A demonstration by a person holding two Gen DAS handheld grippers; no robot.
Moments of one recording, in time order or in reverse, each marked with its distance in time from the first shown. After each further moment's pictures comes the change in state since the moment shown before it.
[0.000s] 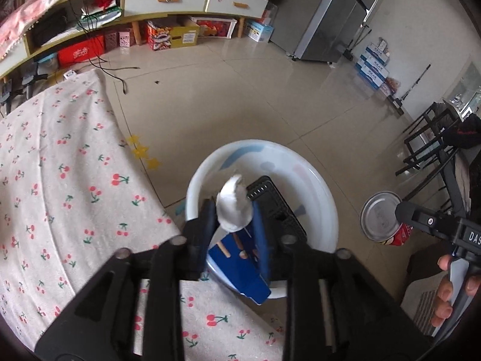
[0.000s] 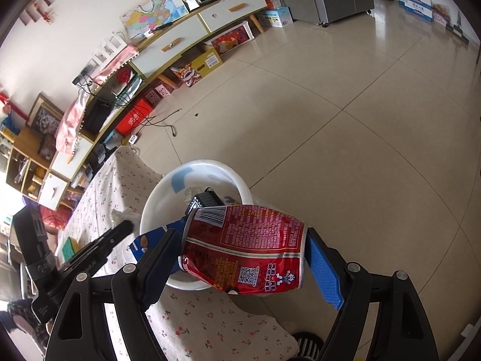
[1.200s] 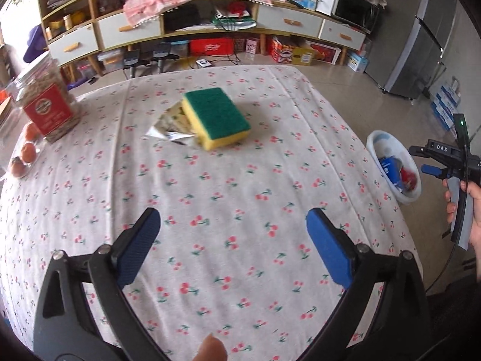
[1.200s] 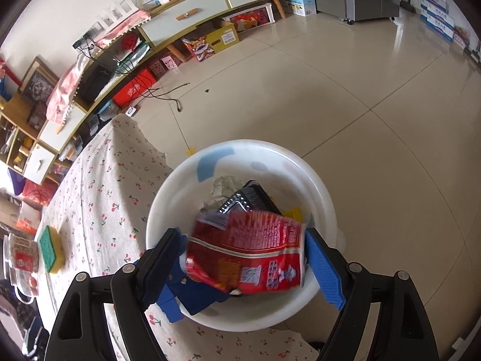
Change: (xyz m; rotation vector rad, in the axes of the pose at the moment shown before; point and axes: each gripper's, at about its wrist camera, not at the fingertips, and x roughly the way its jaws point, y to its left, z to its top) left arm -0.177 0.169 -0.128 -0.223 -0.084 0.379; right arm 0.071 0.075 0.003 -0.111 0.055 -0.052
